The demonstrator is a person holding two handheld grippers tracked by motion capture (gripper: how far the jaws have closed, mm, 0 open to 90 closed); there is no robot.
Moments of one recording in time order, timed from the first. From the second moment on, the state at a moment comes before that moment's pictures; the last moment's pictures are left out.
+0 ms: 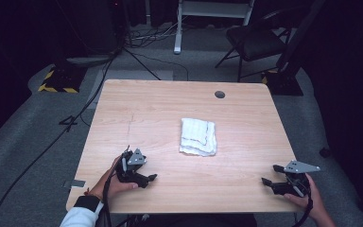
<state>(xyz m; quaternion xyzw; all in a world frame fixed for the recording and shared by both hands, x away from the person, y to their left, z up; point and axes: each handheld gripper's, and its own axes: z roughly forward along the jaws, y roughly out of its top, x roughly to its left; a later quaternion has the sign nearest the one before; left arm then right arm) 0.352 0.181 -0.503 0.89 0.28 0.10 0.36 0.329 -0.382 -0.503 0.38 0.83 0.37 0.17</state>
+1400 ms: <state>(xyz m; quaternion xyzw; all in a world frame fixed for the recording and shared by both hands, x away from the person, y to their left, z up) 0.356 0.181 -0.504 0.88 0.29 0.11 0.35 0.331 -0.383 -0.504 0.40 0.82 0.37 0.18</state>
